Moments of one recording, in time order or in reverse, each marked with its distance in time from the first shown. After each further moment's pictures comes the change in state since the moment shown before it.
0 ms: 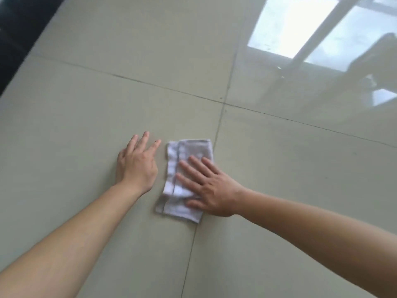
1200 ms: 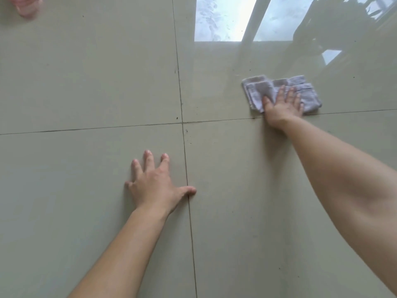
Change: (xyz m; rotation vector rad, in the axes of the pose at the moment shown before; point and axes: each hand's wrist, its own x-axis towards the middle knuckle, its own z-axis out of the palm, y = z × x) left_hand 0.061 0.125 -0.005 0.135 -0.253 0.072; right_hand -0.100 0.263 -0.039 0.506 0.230 1.632
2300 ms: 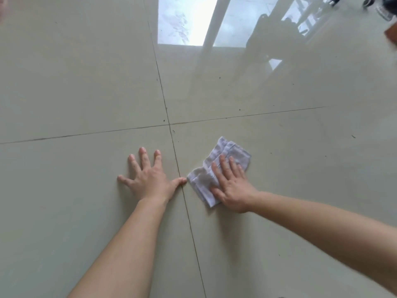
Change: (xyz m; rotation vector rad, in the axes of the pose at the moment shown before) left_hand 0.004 -0.016 0.009 -0.027 -0.009 0.095; right_hand -0.231 0.025 0.064 -0.300 -0.396 -0.482
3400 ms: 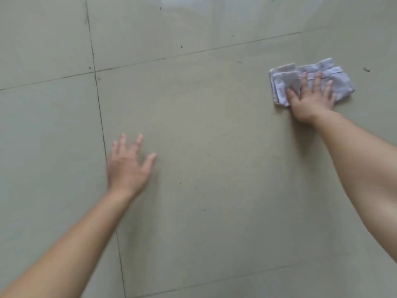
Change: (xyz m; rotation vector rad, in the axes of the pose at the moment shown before) left_hand -0.126 0.131 0.091 -0.101 0.207 0.042; right_hand -0.014 0.389 -0.010 0.294 0.286 0.548
